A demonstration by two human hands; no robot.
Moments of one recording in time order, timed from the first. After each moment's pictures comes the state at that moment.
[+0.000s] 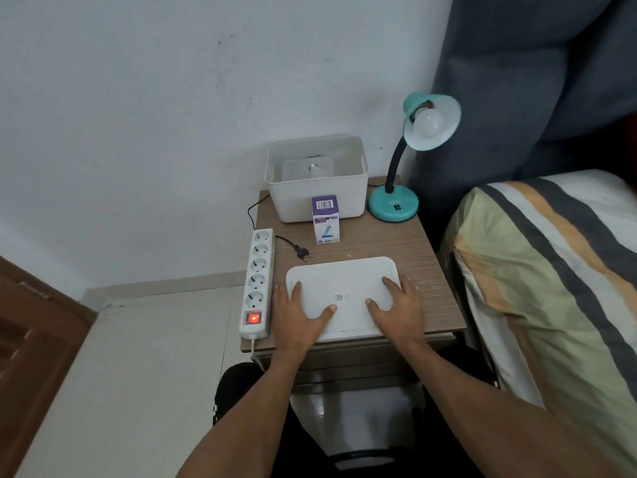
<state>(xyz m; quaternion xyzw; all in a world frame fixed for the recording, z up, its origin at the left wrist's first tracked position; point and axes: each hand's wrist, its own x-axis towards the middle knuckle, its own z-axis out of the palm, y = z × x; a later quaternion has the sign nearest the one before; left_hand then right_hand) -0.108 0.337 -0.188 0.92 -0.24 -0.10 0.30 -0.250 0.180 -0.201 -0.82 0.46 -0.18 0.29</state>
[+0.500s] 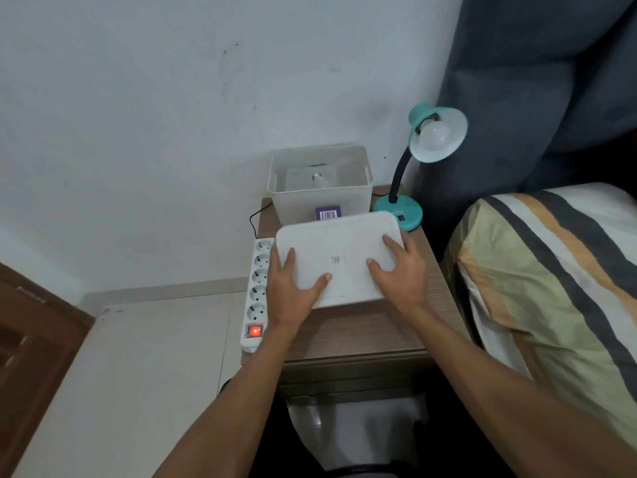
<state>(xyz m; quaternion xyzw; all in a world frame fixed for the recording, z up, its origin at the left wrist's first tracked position) -0.069 0.307 -0.129 0.87 -0.27 -0.01 0.41 -0.204 0.145 -0.115 -0.81 0.41 -0.28 0.30</state>
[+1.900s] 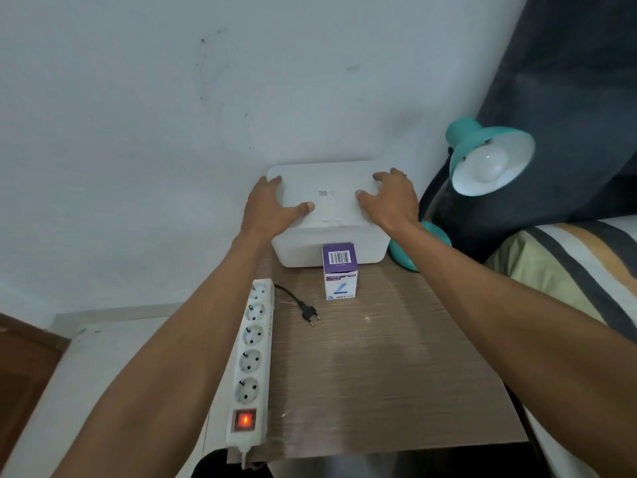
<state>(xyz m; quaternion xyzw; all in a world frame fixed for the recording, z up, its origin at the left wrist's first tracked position) 0.153 0.165 -0.048 0.87 -0.34 -0.09 0.36 -0.003 -0.006 -0.051 -0.84 0.42 -0.20 0.29</state>
